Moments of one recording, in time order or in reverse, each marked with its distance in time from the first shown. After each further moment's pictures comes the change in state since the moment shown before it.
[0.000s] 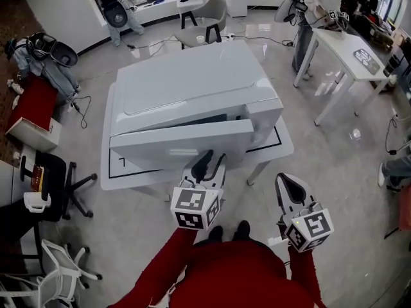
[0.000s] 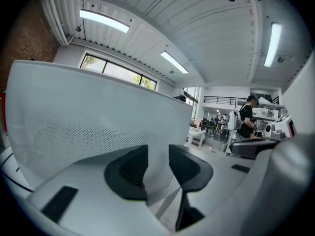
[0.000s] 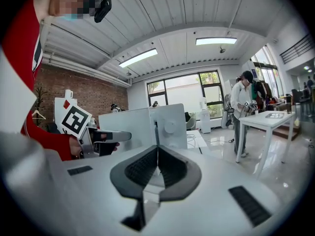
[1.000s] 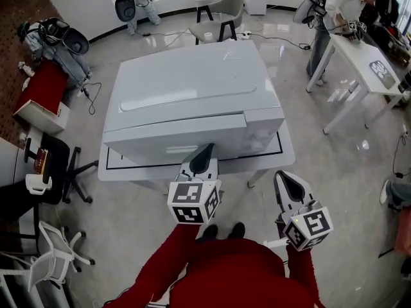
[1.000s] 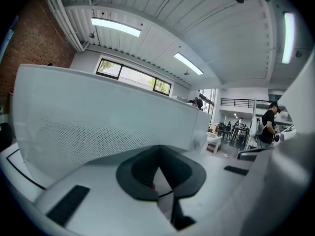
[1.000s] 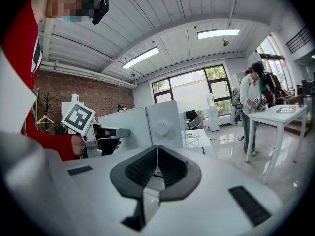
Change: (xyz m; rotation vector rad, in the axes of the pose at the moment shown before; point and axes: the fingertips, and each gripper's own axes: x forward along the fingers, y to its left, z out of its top) left arm 0.021 0.017 0.018 -0.067 -0.033 0.188; right arm 0.027 -0.029 0.008 0.019 0.018 0.109
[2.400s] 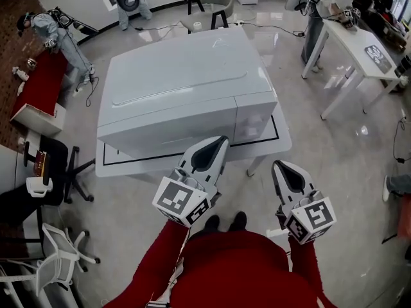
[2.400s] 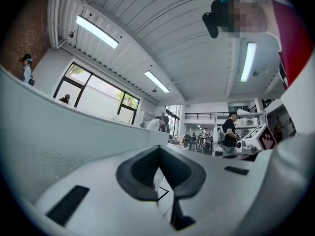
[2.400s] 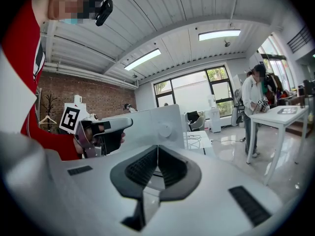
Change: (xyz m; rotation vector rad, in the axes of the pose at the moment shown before) left arm -0.028 -0.065 0.038 0.082 -0.215 -0.413; right arm -0.010 0.011 0.007 -0.017 -0.018 0.029
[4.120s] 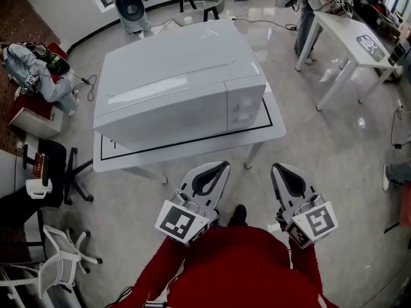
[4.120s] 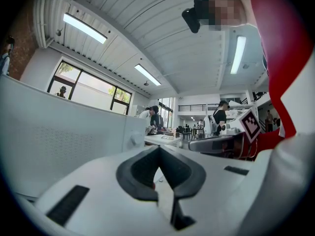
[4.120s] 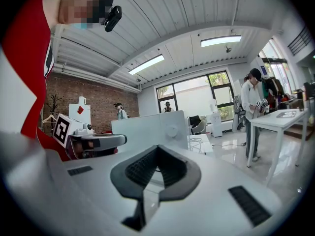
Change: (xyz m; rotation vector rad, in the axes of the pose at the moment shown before) left arm -0.053 -0.065 -0.034 0.055 0.074 -0.071; right arm -0.045 0.024 -0.005 -0.021 -0.051 0.011
